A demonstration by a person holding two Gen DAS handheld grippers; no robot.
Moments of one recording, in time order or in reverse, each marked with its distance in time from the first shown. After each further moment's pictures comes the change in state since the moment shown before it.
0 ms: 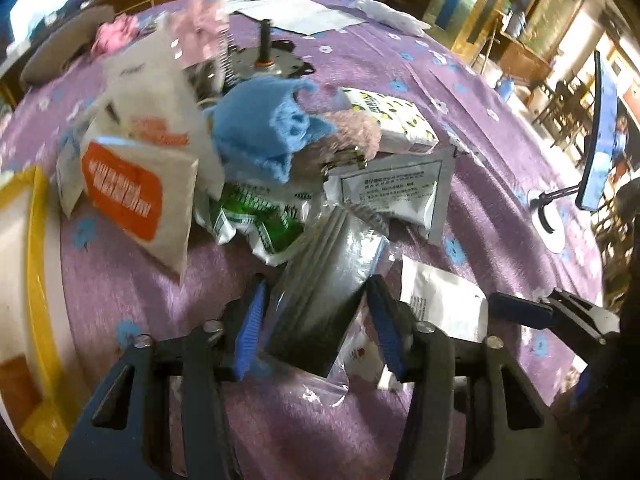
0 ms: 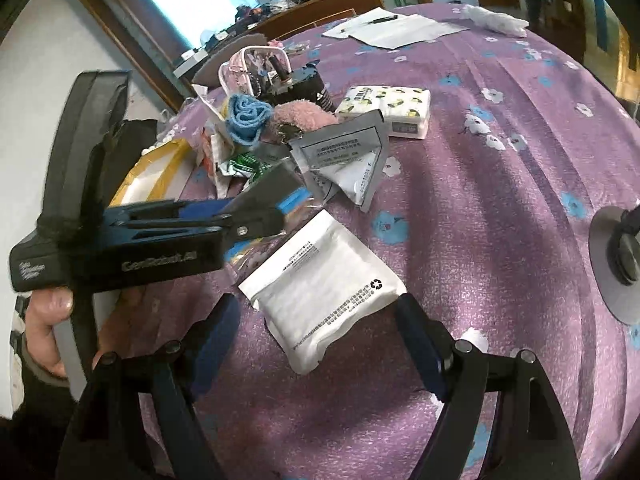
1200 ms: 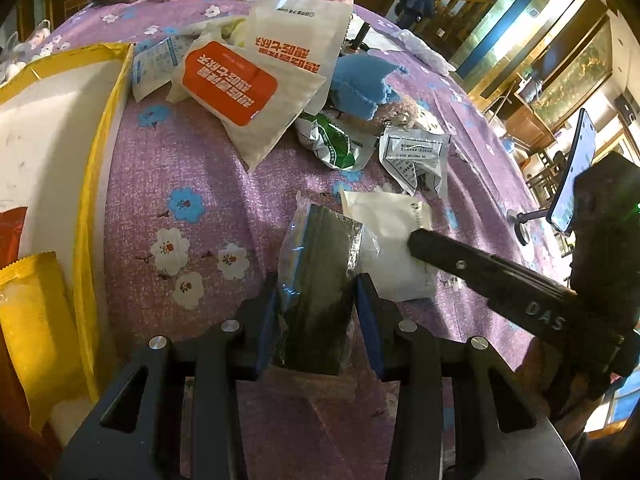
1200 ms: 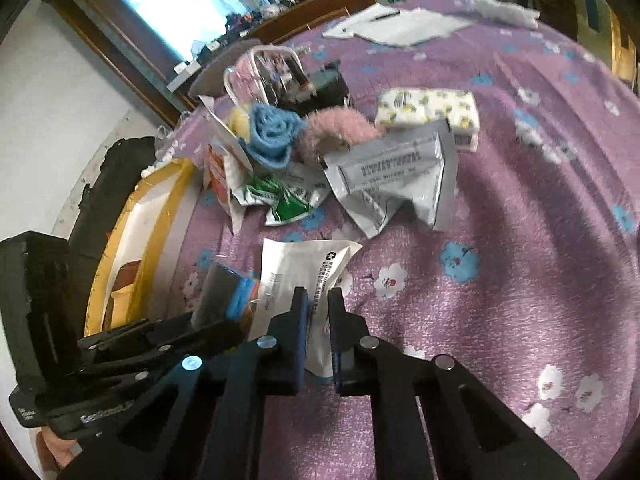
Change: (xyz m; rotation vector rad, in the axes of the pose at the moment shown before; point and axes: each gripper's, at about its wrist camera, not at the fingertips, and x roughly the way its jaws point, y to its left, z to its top) left arm -0.039 0.042 -0.066 -0.236 -0.076 -0.092; right arm 0.026 0.032 0.022 0.067 -0.029 0.024
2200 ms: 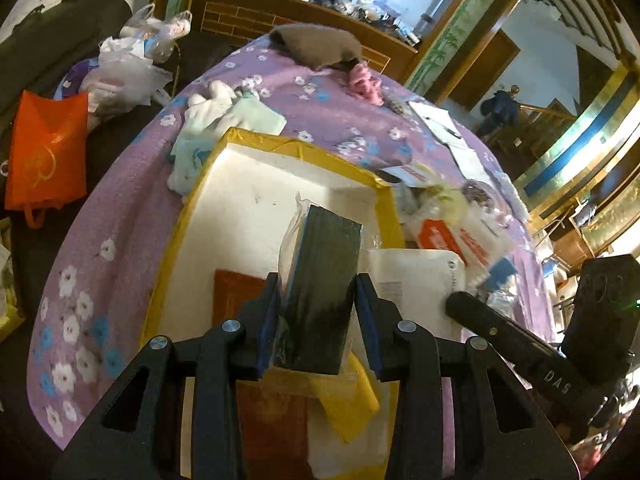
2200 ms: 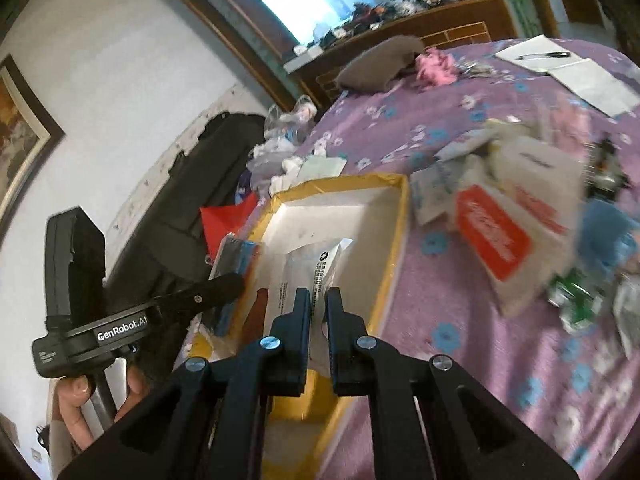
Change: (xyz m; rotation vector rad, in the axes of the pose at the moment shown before) left arm -0.140 0.159 0.020 -0.324 -0.237 0.168; right arm 0.066 0.173 0.043 -0.221 0.032 0.300
